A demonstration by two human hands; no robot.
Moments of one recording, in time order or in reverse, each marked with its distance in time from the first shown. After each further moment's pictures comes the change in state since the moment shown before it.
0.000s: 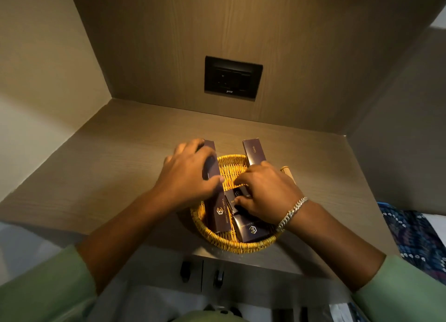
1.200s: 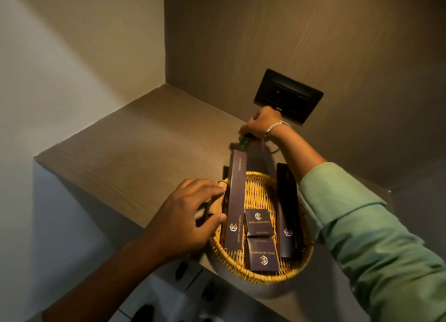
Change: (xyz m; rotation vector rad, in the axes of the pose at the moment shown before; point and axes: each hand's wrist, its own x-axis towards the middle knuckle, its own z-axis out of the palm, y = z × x) left_hand -0.079 -0.011 0.010 -0.391 0.226 -0.050; right_hand 0.213 0.000 -0.021 0.490 -0.096 0.230
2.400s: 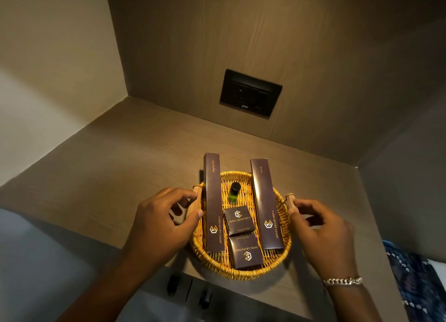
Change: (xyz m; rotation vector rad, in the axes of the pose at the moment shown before) left_hand 0.005 0.010 0.000 0.000 0.116 -0.067; right_hand -0.238 0.131 0.011 0.160 0.562 0.019
